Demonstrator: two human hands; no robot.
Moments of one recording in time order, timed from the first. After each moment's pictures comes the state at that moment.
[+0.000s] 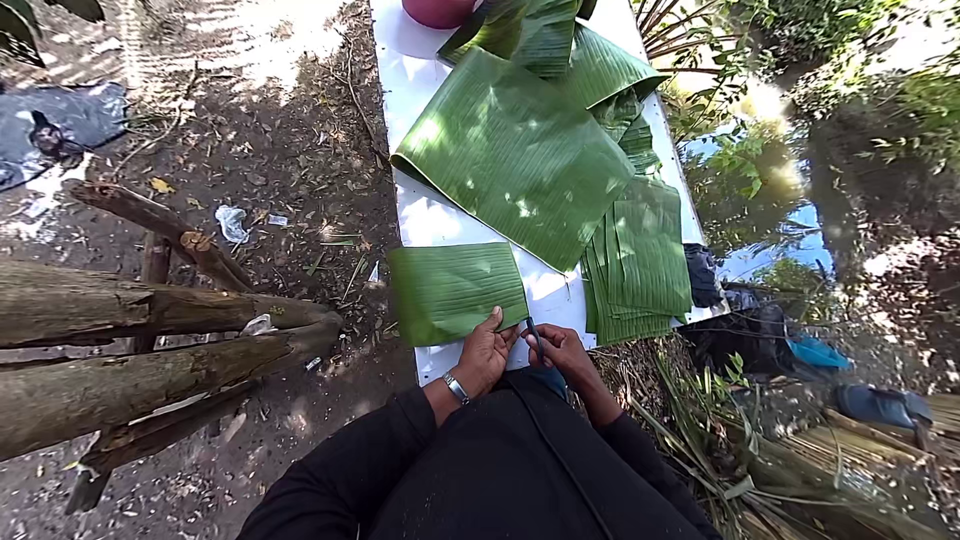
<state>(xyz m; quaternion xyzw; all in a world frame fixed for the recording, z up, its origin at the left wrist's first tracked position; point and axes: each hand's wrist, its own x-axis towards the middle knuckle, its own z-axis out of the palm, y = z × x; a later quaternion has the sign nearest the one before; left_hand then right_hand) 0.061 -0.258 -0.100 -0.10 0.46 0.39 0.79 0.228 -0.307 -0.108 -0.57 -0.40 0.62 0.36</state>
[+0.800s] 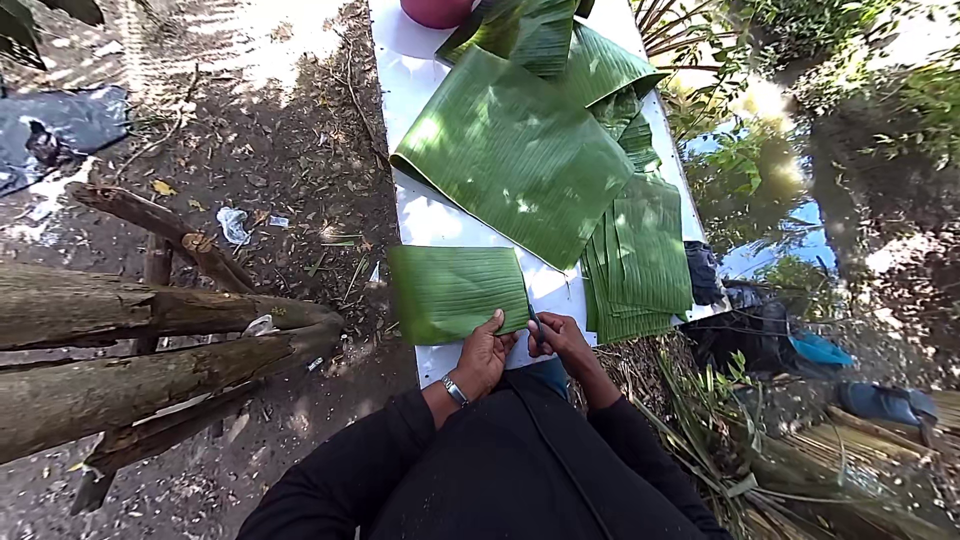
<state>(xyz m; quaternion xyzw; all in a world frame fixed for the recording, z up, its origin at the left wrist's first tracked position) 0.058 -0.262 -0.097 -0.07 0.49 0.37 0.78 0.228 -0.288 -0.103 -0.57 -0.38 0.64 0.35</state>
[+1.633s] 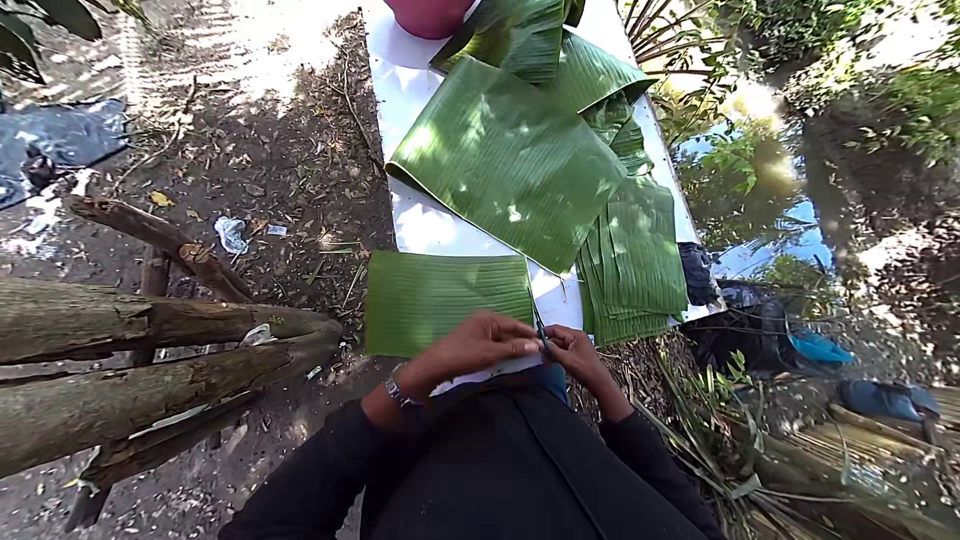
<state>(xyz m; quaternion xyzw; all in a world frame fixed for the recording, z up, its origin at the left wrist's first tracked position) 0.005 -0.225 -0.012 0.61 0.29 0.15 0.72 0.259 -0.312 -0.122 -0.59 -0.47 0.57 0.33</state>
